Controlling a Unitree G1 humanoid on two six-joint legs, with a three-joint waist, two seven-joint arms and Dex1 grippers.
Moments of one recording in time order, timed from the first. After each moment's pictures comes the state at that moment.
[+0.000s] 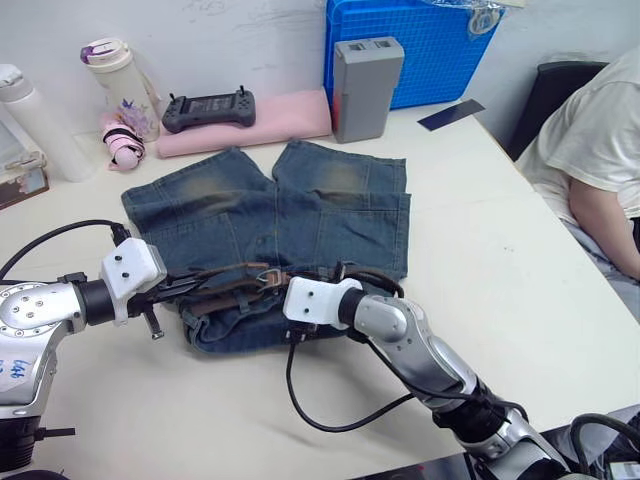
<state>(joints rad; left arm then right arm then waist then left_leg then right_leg) -0.08 0.89 0.30 -0.22 -0.32 0.24 -0.96 -0.46 -0.27 0.60 -0.32 -0.44 0.46 0.61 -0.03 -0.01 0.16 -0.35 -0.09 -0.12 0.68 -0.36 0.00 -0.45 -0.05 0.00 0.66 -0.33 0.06</state>
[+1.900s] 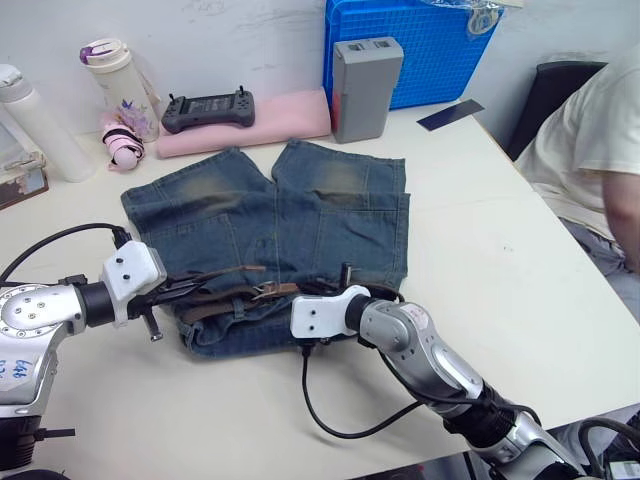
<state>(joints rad) -0.07 0.89 0.27 -0.18 -0.30 0.21 -0.97 -0.45 -0.32 0.64 -0.31 -0.62 0.37 0.63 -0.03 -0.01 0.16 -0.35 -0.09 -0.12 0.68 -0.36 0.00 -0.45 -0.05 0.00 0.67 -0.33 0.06</state>
